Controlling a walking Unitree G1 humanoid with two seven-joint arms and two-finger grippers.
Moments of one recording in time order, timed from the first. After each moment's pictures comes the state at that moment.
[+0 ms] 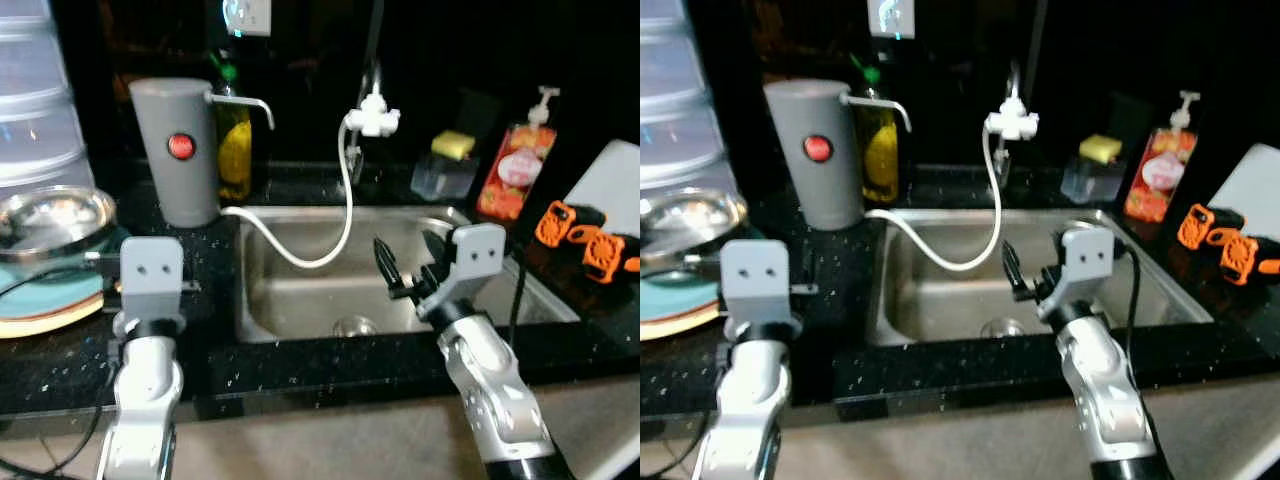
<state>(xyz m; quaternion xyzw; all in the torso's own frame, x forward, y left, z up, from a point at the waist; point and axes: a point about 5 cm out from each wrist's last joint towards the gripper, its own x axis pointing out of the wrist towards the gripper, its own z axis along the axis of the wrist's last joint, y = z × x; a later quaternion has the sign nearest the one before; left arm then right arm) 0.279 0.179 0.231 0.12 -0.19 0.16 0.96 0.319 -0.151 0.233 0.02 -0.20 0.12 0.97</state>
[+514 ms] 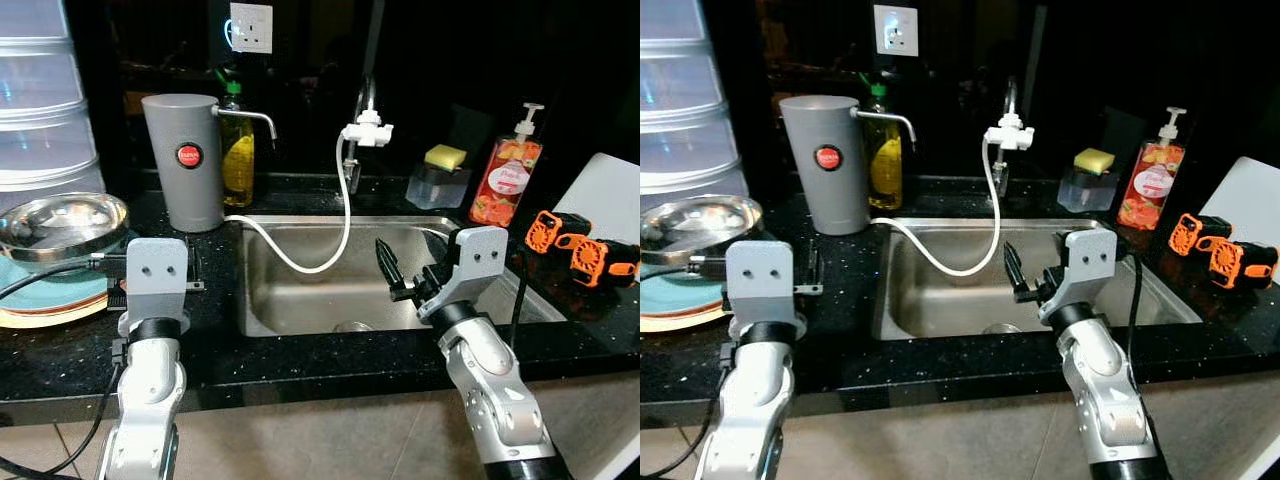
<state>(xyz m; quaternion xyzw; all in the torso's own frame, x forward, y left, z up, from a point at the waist) 0.277 0.175 0.229 0.12 -0.20 0.15 0.96 0.318 -0.146 0.227 0.02 -0.19 0.13 0.97</state>
